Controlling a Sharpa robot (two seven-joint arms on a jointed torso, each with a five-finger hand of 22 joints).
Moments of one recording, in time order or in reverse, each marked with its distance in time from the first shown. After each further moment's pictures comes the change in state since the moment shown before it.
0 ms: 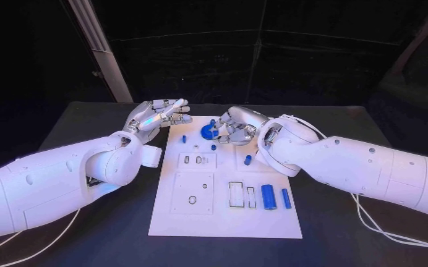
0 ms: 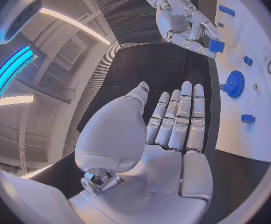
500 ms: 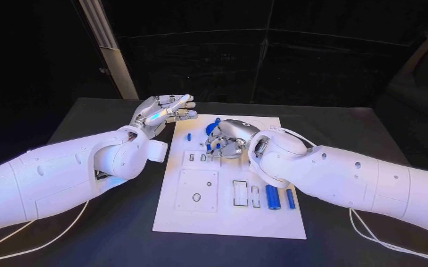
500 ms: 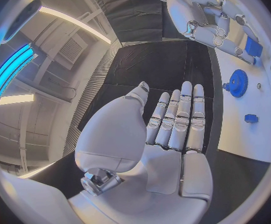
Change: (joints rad) left arm 0.007 0.014 0.000 -0.011 0.013 0.000 0.001; left_hand 0.000 0.000 0.000 0.000 0.000 0.000 0.000 0.000 0.000 0.000 0.000 0.000 0.000 0.000 0.000 0.000 0.000 0.000 0.000 0.000 0.000 0.000; right arm -0.053 0.074 -0.004 -0.014 -0.123 0.040 -0.056; right_hand -0.014 -0.014 0.014 0.014 -0.001 0.007 0.001 0.005 0.000 0.000 0.000 0.000 0.001 0.000 0.000 0.000 0.000 0.000 0.000 0.000 0.000 0.000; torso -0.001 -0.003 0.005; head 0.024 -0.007
